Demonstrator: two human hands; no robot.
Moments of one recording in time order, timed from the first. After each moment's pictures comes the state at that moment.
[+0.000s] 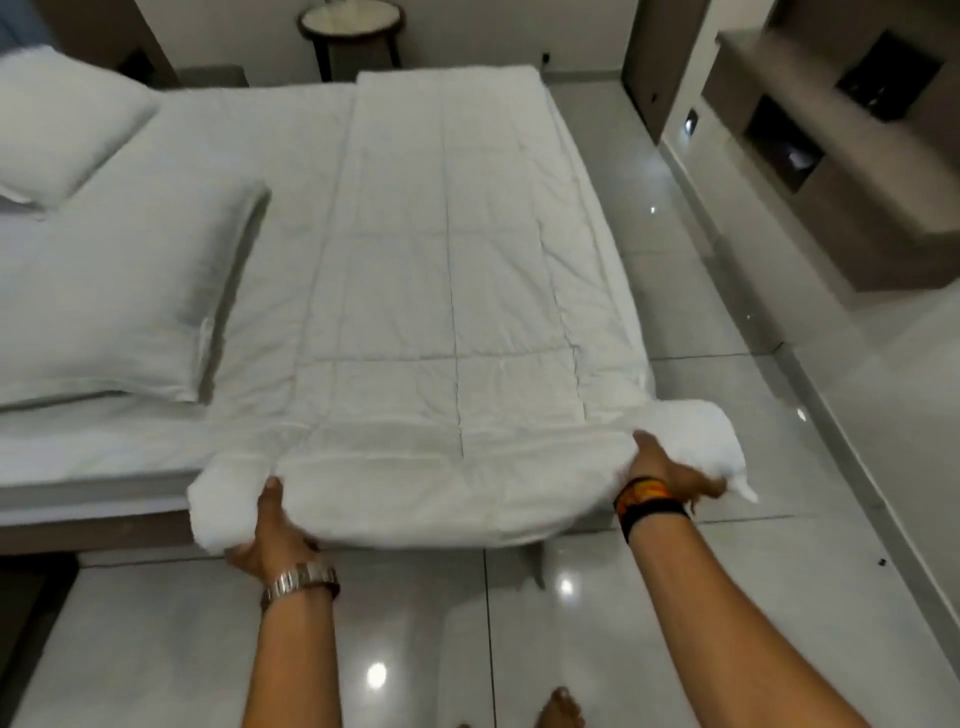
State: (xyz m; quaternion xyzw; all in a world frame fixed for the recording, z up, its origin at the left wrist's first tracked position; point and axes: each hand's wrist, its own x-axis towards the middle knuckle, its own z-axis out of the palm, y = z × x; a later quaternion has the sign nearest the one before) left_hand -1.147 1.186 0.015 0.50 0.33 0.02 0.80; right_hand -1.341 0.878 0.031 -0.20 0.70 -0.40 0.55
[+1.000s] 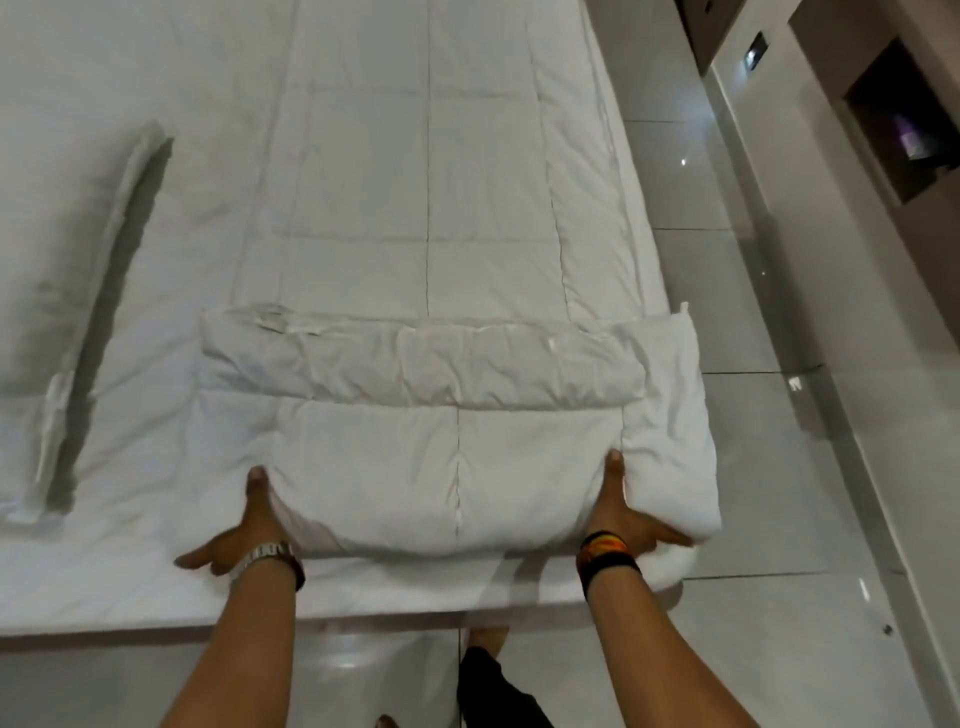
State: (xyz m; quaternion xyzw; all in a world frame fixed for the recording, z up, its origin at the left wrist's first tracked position) left_hand -0.898 1.011 -0.119 0.68 0.52 -0.12 0.49; right_hand -1.145 0.720 -0.105 -0.26 0.80 -0.29 0.46
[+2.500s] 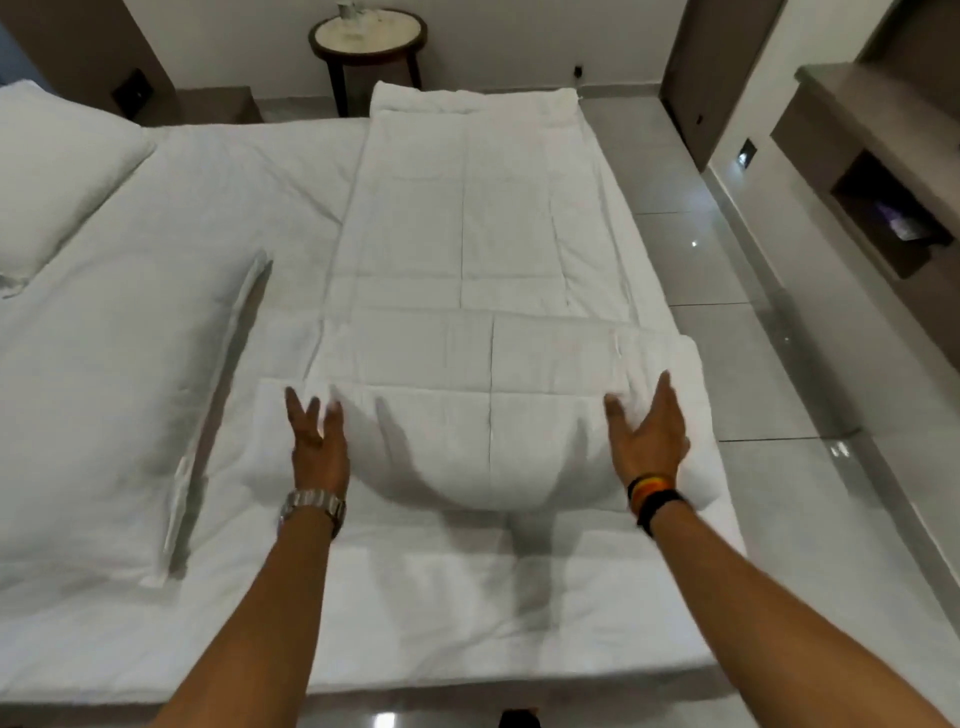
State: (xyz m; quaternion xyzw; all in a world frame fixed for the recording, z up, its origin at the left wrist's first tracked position) left_hand -0.811 0.965 0.027 0.80 0.00 -0.12 0.58; right_hand -1.048 0.673 0.012 -0.71 0.55 -0.22 0.39
